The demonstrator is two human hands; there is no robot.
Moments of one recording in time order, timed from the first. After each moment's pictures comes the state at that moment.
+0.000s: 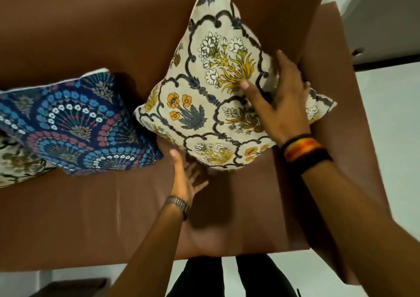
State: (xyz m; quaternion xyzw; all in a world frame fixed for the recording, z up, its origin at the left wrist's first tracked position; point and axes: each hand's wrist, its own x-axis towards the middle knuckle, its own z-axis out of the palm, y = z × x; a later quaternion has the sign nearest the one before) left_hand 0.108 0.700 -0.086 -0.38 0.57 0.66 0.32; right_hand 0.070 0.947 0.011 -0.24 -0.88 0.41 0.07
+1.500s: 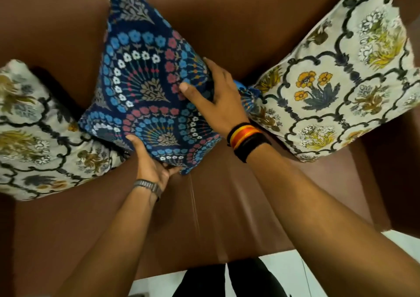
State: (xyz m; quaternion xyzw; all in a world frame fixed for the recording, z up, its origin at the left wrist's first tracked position) left_hand -0.034 0.377 -0.076 -0.32 0.53 0.73 0.30; right_hand -0.053 0.581 0.012 -0.18 -0.83 0.52 -0.02
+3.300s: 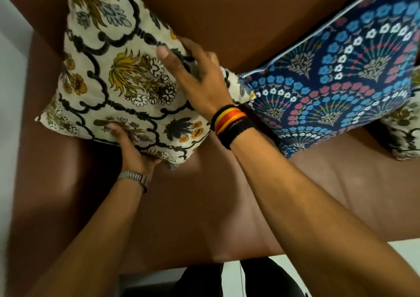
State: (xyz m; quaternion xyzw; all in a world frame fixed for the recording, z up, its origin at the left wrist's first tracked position) left_hand -0.124 0.007 -0.093 -0.34 0.52 0.76 0.19; right_hand -0.170 0.192 0.017 -0.16 -0.82 0.55 -0.02
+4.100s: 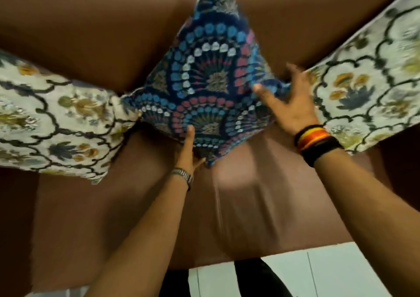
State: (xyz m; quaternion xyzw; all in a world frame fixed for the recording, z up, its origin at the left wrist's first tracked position) left_hand -0.034 0.353 -0.088 -0.30 0.59 0.67 0.32; right_hand -0.016 0.580 0.039 -0.28 -0.86 0.43 0.03
